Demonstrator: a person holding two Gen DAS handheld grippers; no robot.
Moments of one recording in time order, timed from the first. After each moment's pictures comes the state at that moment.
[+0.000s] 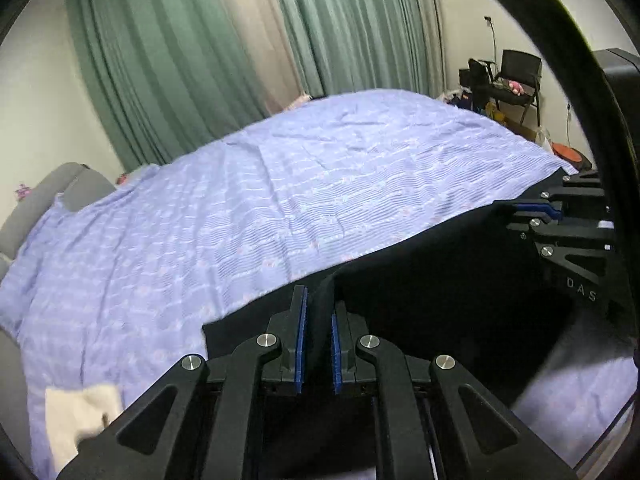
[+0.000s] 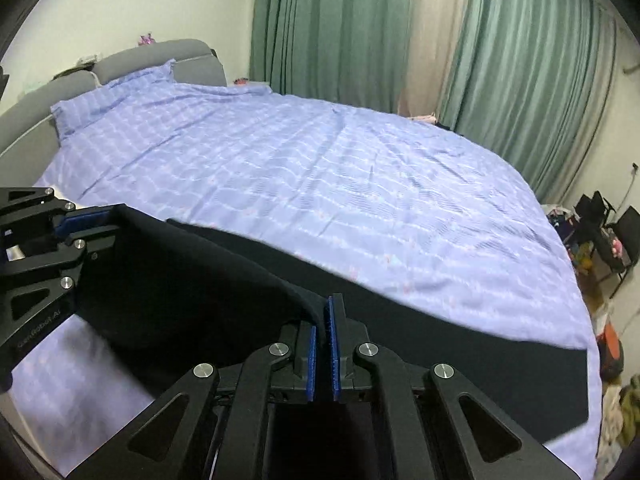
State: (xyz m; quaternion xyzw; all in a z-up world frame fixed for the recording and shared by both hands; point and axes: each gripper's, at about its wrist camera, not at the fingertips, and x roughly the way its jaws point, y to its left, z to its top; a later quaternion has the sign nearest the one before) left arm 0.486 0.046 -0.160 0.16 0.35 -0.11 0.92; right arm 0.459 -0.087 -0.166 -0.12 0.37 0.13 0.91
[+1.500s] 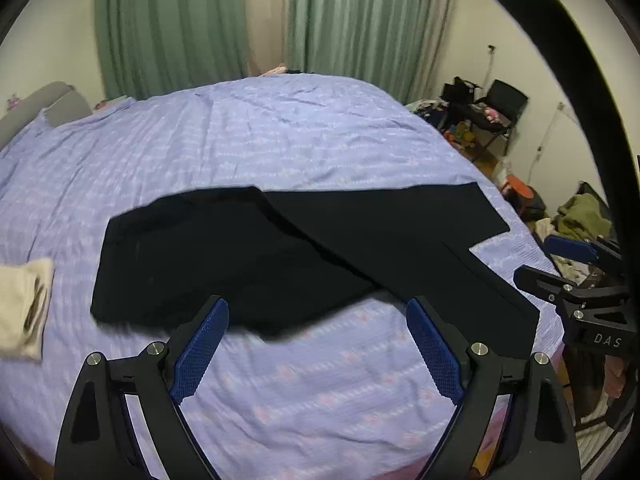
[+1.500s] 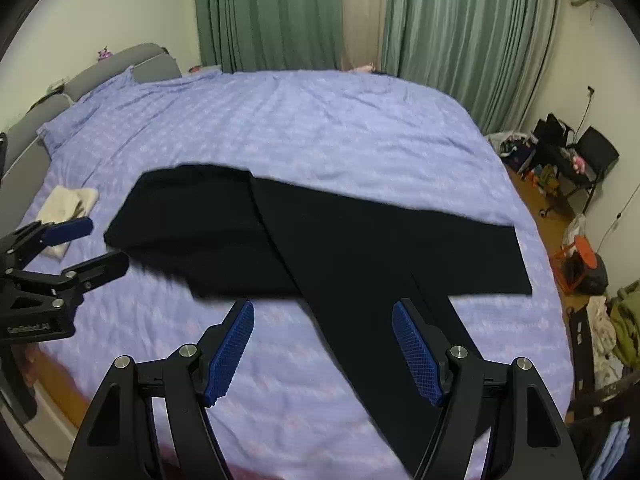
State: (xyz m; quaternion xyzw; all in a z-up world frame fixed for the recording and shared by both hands) left arm 0.279 -0.093 -0.113 0.01 0.42 -0.12 0.90; right arm 0.258 -0.284 -0.105 -0.05 0.44 0.07 0.89
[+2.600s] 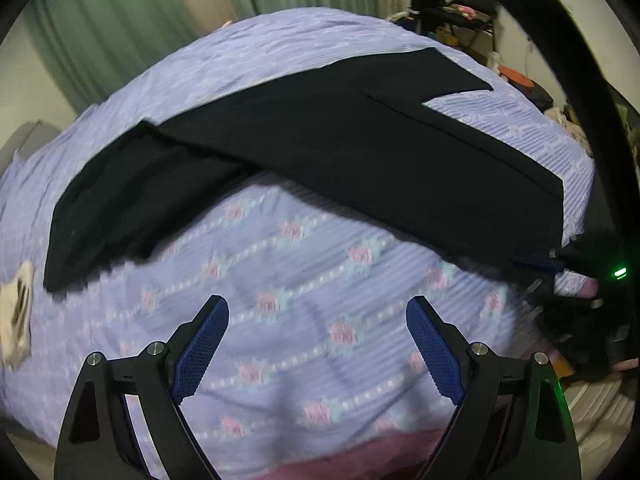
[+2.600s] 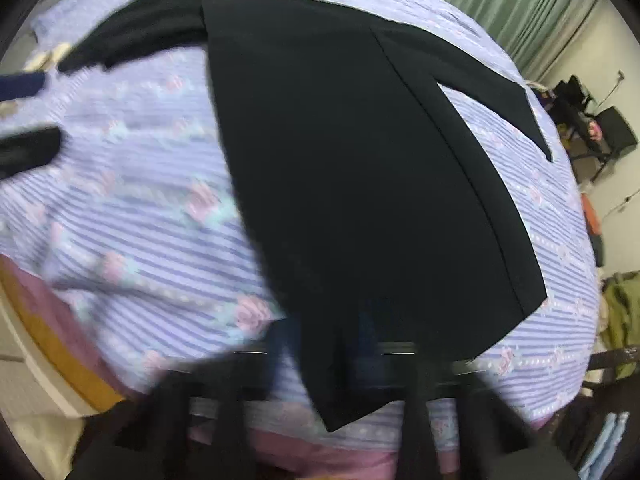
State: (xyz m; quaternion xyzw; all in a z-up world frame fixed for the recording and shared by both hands) left arm 0.228 -0.263 -0.257 0.16 0.48 -0.14 0.85; right arm 0.188 -0.404 -0.317 -0.13 0.56 0.07 0.82
